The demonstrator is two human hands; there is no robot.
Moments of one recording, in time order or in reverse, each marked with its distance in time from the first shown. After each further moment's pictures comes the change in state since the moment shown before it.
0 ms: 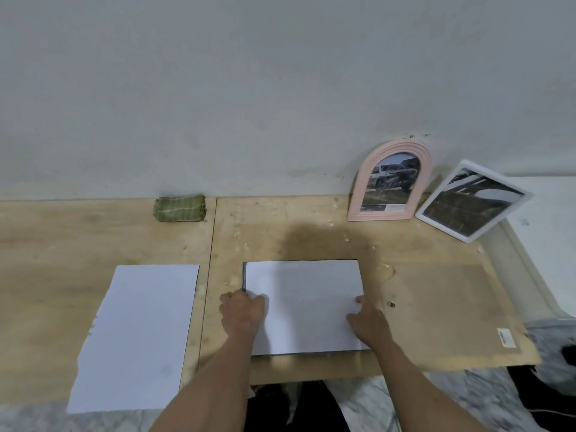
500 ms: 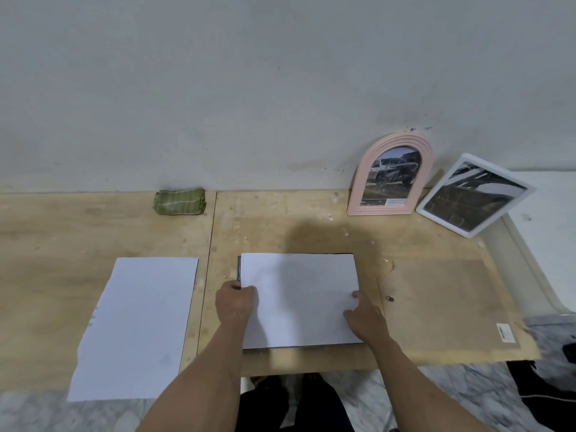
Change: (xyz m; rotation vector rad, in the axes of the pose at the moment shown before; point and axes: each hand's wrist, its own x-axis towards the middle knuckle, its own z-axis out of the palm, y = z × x) left_hand 0.001 -0.006 -0.008 -0.487 0.049 -0.108; right_hand -0.004 0.005 0.005 0.007 -0.010 -0.053
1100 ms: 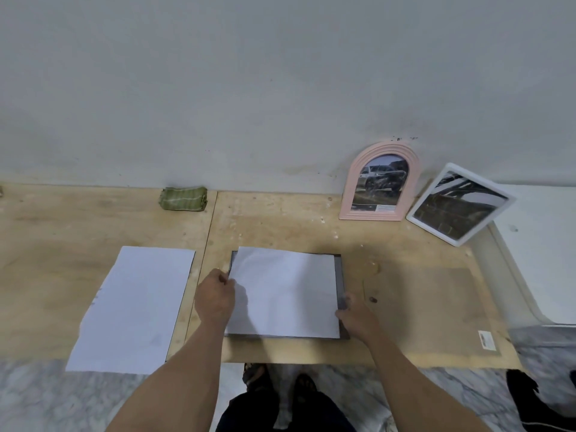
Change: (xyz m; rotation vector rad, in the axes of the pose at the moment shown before) left_hand -0.031 -0.005 -0.013 0.307 0.221 0.300; right_hand -0.015 0.015 -0.035 0.097 -0.164 -0.027
